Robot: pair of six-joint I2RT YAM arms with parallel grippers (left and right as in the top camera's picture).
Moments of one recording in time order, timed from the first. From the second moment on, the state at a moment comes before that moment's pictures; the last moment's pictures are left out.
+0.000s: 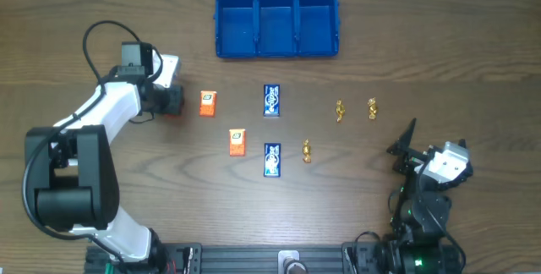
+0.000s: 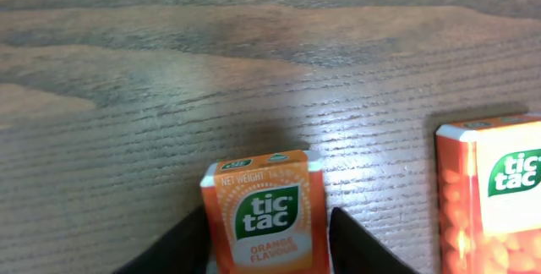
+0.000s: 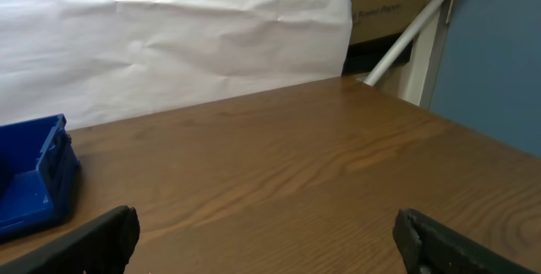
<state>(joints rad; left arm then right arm) 0.01 1.81 0.99 -0.43 0.15 0.17 0.08 0.01 0.01 -0.05 0.51 0.07</state>
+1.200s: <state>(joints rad) -0.36 2.25 2.08 -0.72 -0.15 -0.25 0.08 0.01 0.01 -0.05 0.51 0.07</state>
